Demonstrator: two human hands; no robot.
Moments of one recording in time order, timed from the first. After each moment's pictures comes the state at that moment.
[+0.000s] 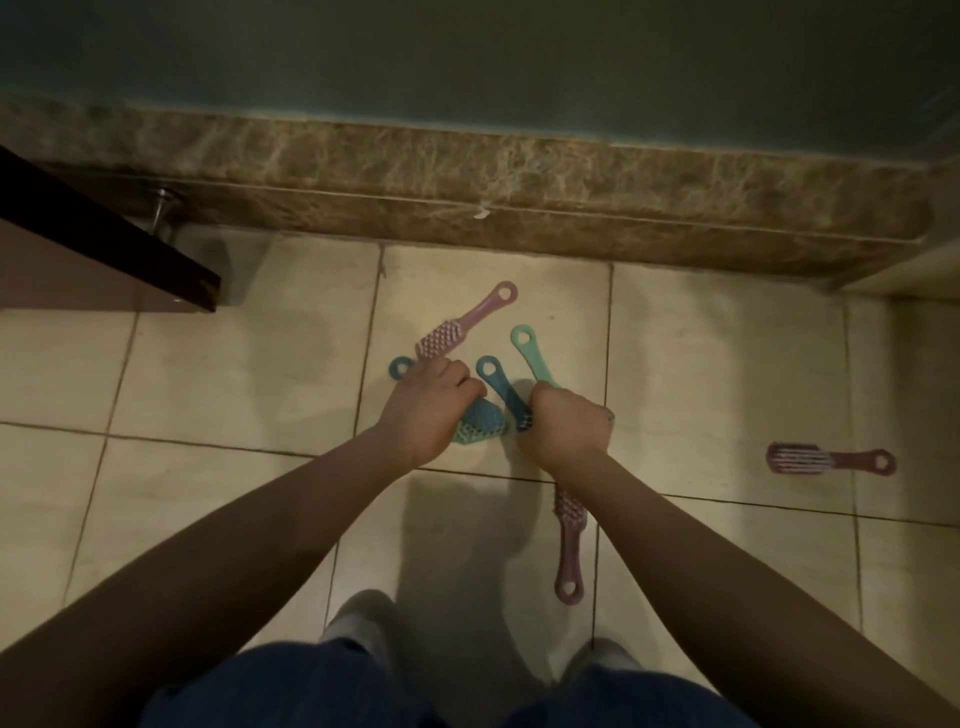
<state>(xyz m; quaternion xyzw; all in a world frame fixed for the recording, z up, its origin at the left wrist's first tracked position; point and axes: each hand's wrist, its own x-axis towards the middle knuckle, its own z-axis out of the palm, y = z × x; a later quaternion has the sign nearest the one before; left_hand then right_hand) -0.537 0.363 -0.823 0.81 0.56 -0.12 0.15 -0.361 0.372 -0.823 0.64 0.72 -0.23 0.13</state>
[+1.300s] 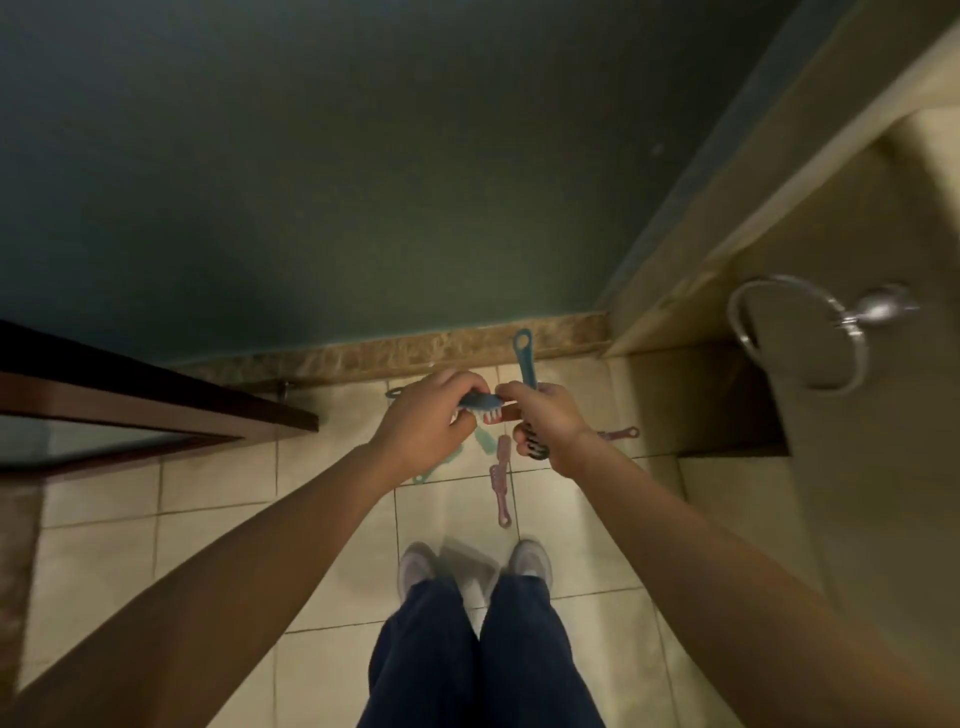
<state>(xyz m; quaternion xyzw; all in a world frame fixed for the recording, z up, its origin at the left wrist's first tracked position) -0.462 0.381 -0.263 0.77 0.55 0.07 0.32 -0.295 0.378 -0.252 0.66 0.19 -0.69 -0.24</state>
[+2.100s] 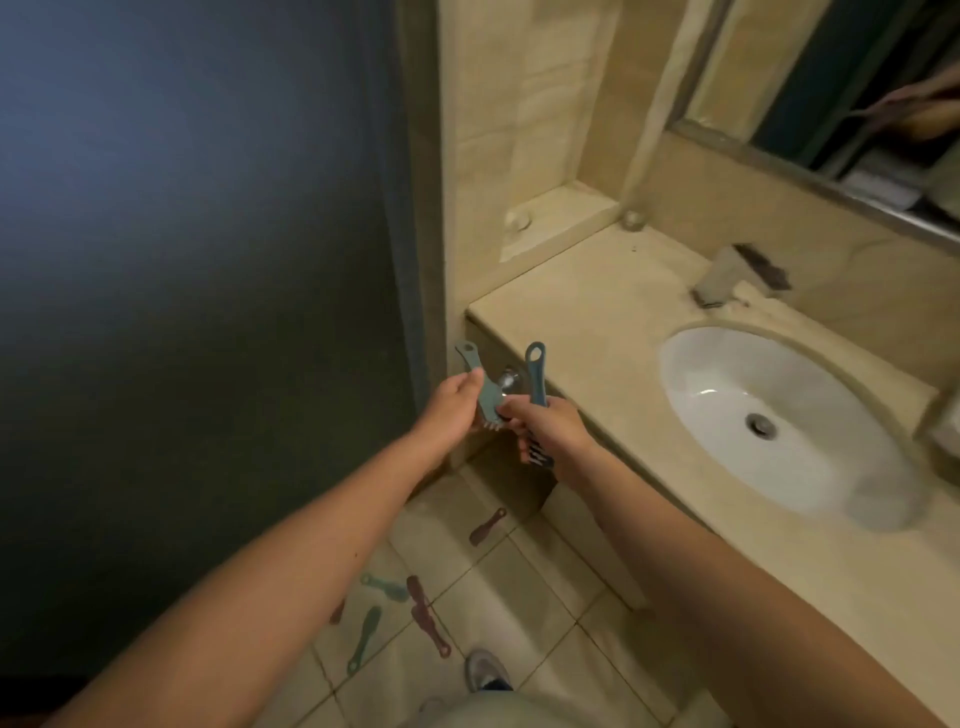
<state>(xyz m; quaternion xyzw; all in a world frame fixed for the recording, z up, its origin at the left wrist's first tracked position) -0.247 0.340 0.048 0.59 0.46 0.14 0.65 -0.153 0.245 0.056 0.69 0.14 -0.47 -0.53</state>
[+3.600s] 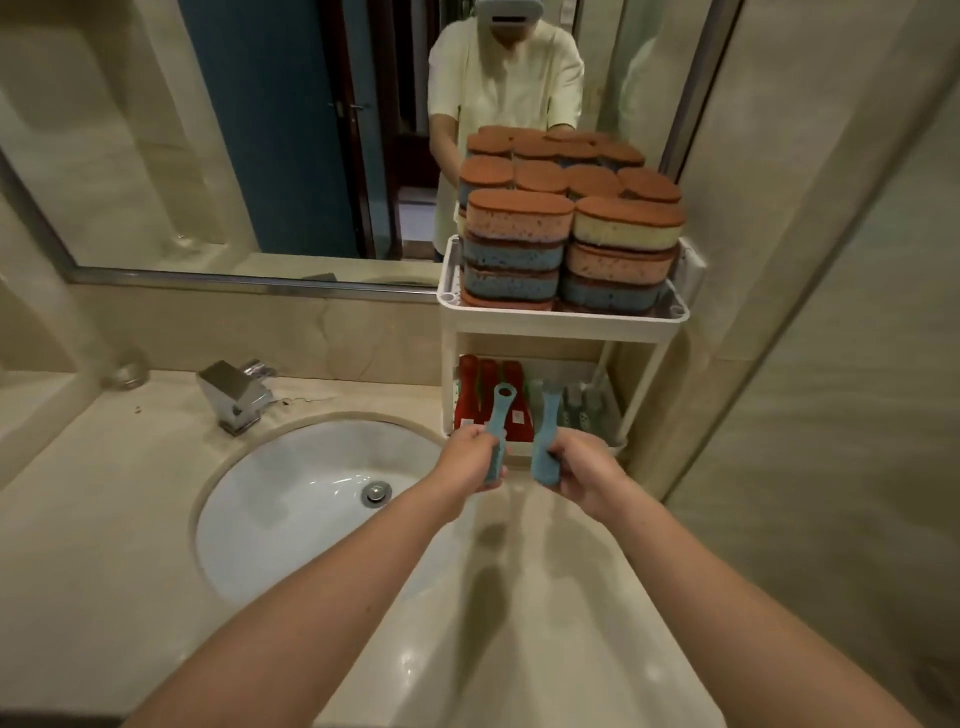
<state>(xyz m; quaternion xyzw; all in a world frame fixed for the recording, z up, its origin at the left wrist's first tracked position) 0.205 -0.051 0.096 0.69 0.21 -0.12 0.69 0.226 -0.192 0.089 0.64 -0.21 -0.17 -0.72</state>
